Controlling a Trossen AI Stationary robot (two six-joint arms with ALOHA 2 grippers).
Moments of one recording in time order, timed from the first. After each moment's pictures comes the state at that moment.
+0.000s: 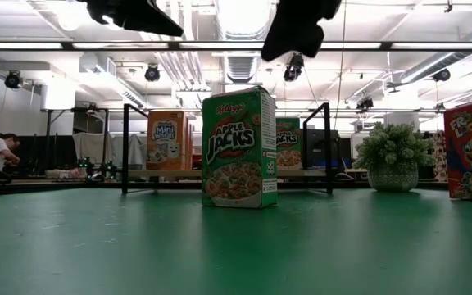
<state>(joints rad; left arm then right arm) -0.14 1.05 0.83 -0.18 -0.41 0.41 0.24 1.68 1.41 -0.65 0.10 0.34</state>
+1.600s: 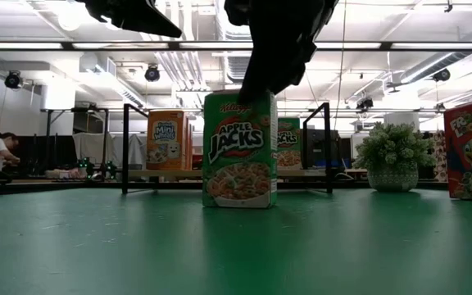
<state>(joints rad) -0.14 1.04 0.82 -0.19 -0.41 0.36 0.24 1.84 1.44 -0.59 0.20 0.30</state>
